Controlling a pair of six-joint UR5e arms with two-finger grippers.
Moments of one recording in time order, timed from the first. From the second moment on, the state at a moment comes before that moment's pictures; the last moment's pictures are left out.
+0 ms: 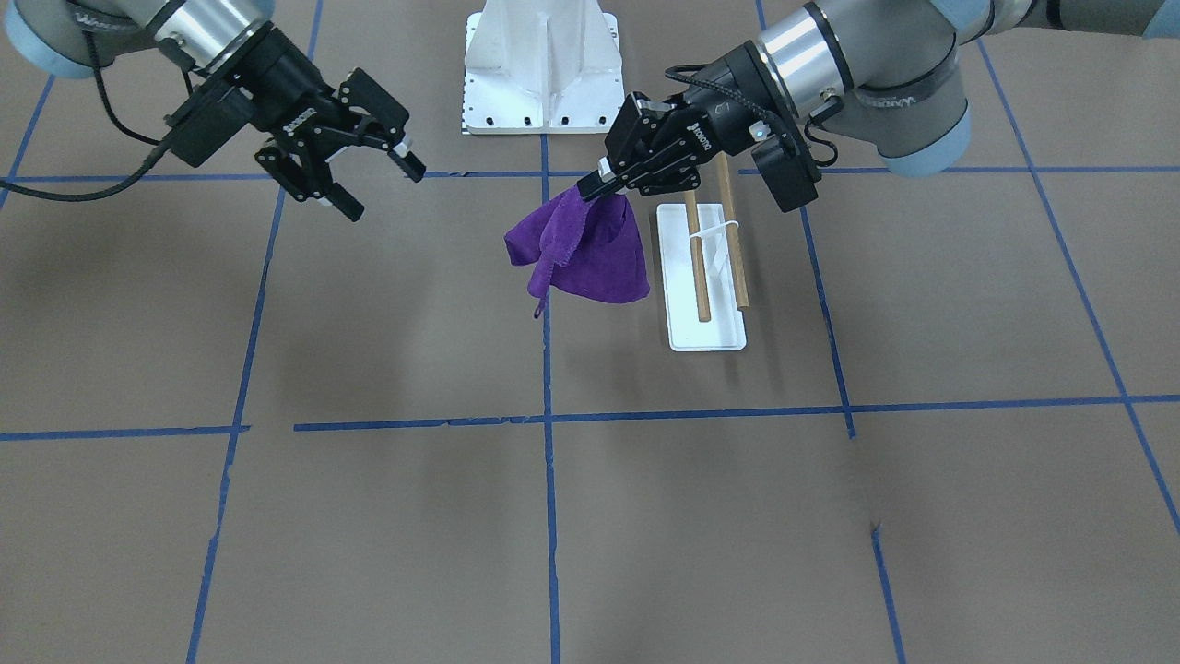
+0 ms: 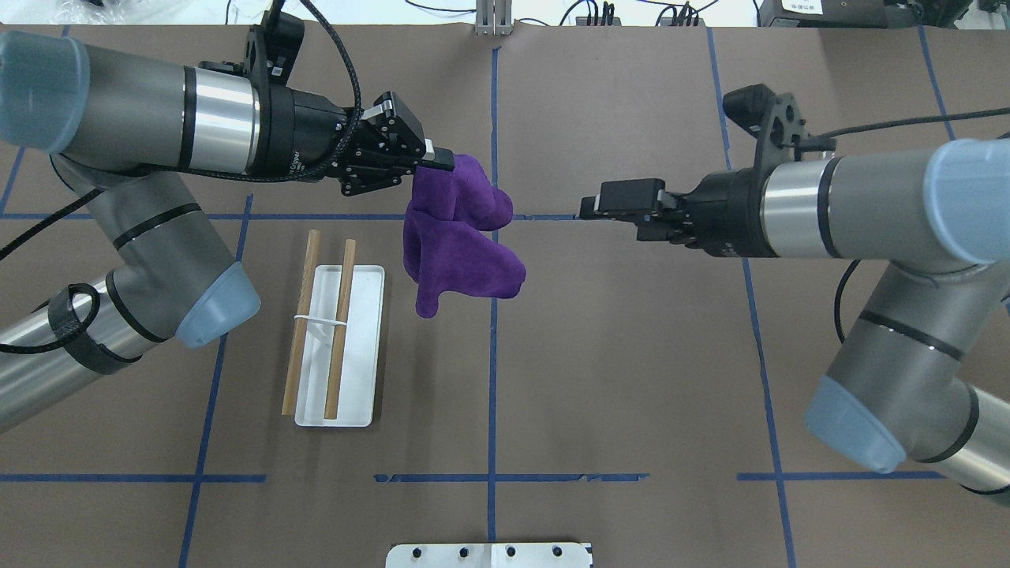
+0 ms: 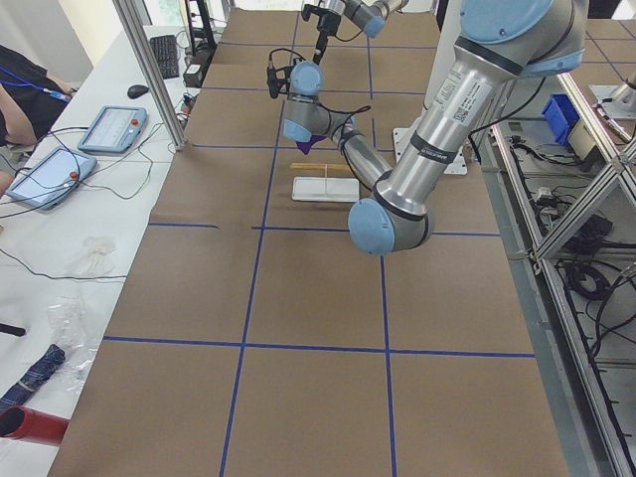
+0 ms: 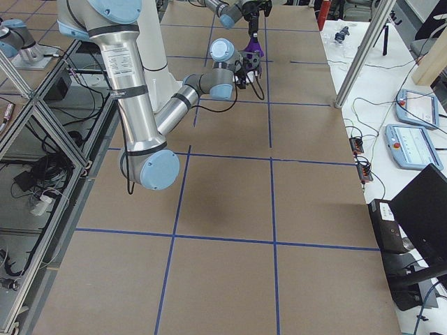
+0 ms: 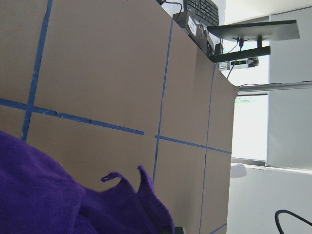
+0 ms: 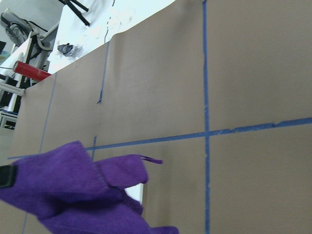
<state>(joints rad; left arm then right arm) -0.78 -2.14 -1.74 -2.69 -2.04 -1.84 0.77 -1.30 2.05 -0.95 1.98 1.39</state>
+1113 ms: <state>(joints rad) -0.33 -2.09 -2.13 -1.84 -0.97 -1.71 1.07 -1.43 2.03 -1.46 2.14 0.70</state>
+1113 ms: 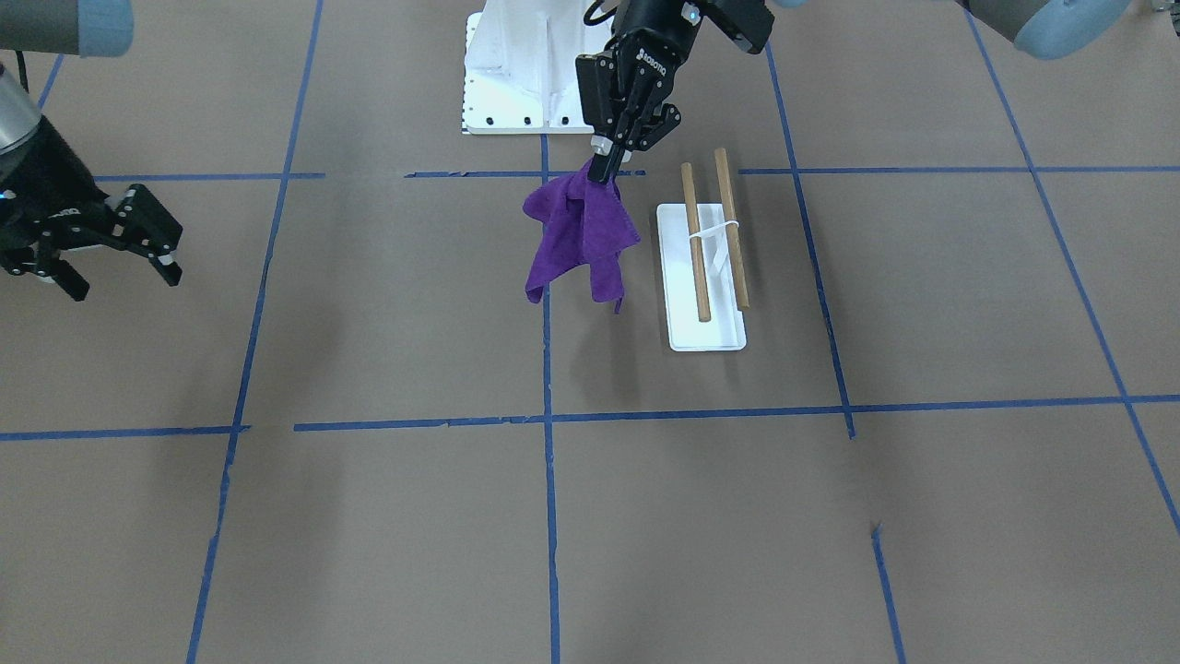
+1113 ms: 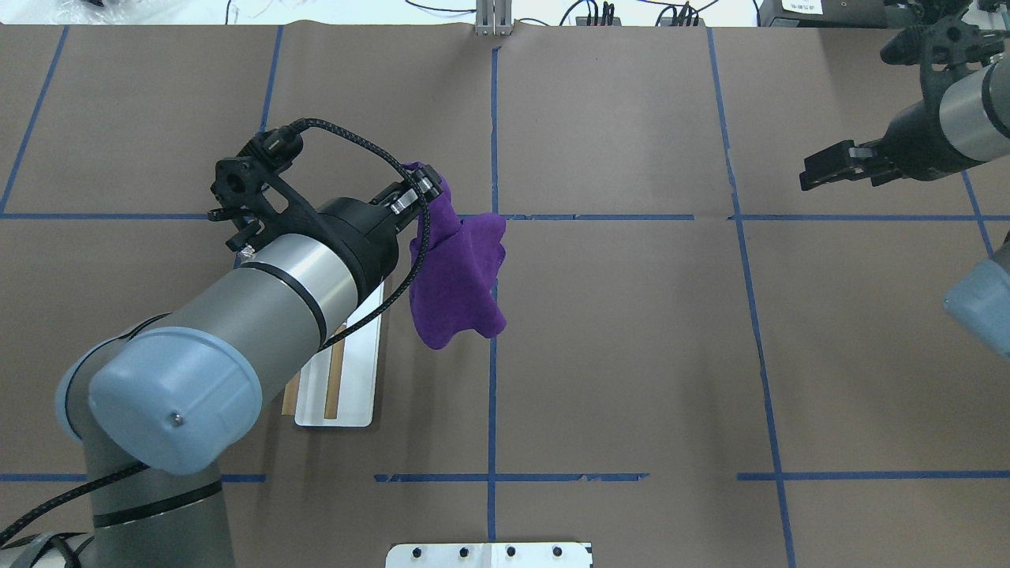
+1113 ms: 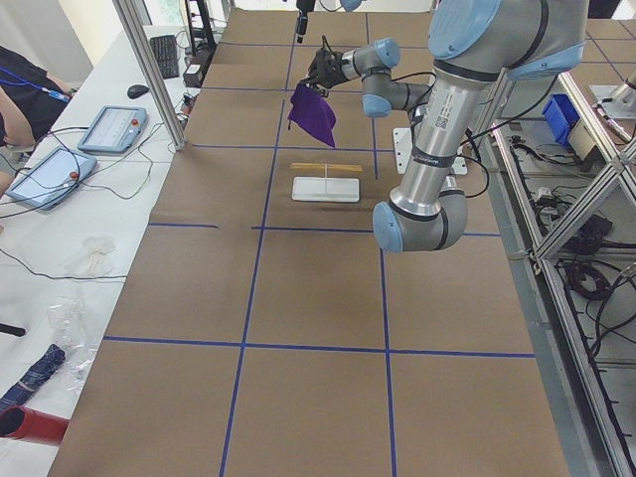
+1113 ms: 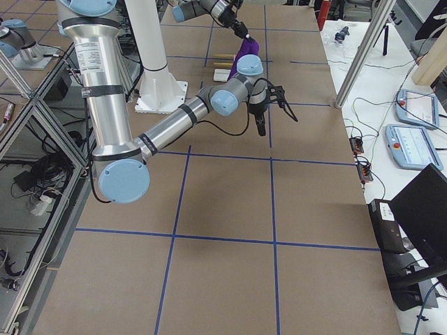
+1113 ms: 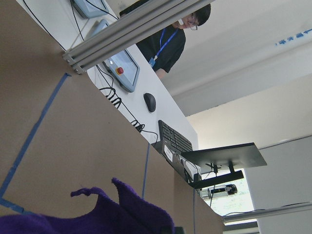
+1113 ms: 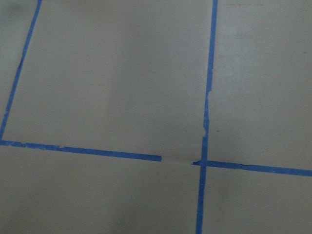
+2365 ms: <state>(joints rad) -0.25 -1.84 -2.33 -1.37 -0.80 -1.71 1.19 -1.48 1.98 -1.56 2.23 0.47</state>
